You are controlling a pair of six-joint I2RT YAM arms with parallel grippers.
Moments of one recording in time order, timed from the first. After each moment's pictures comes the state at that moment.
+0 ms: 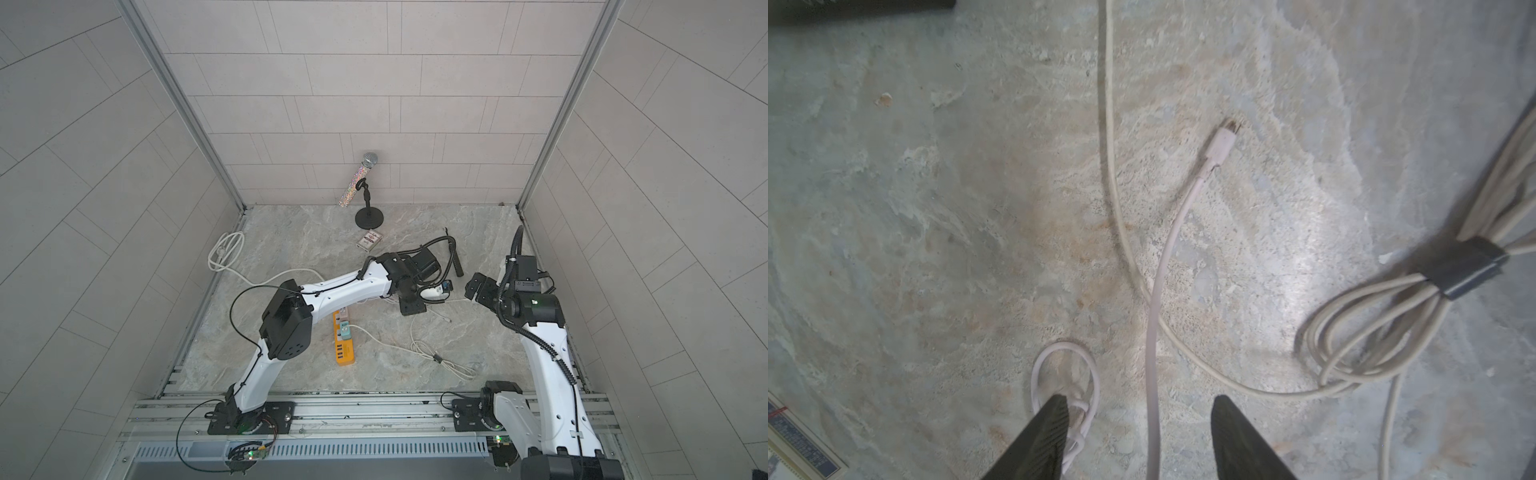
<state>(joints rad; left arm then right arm) -0.99 2.22 1.96 -0.99 0.01 0.48 -0.12 0.91 0.94 -0.97 -0.18 0.44</state>
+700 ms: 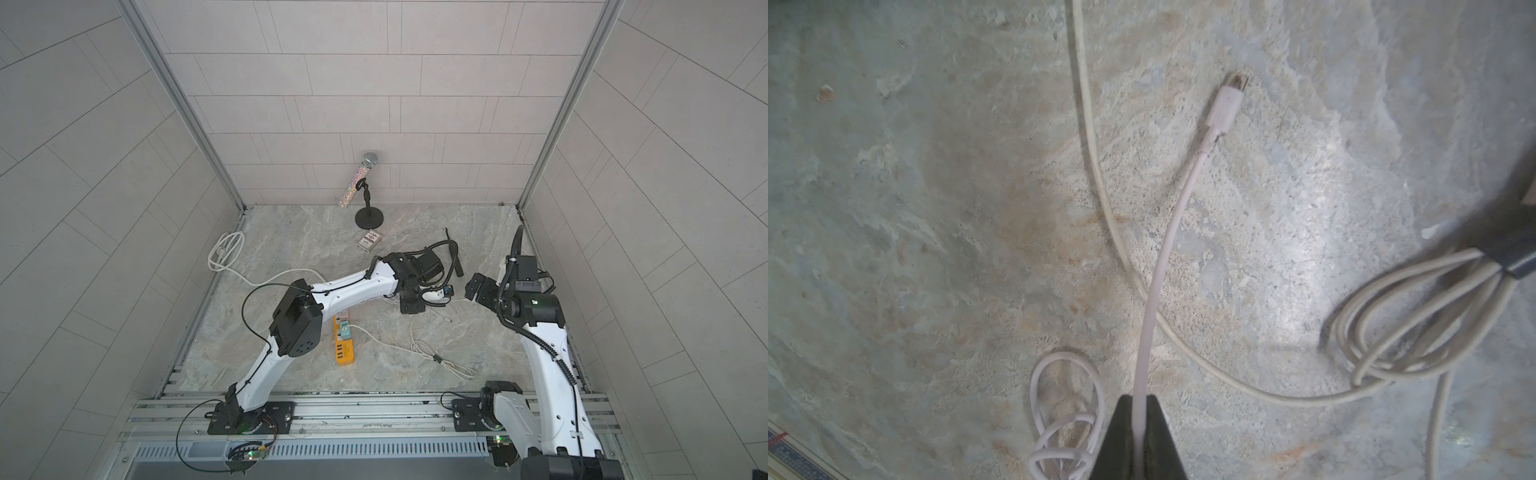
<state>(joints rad) -0.99 2.29 2.04 -1.06 0.01 0.54 -0.12 0.91 0.94 -0.97 -0.20 0.42</state>
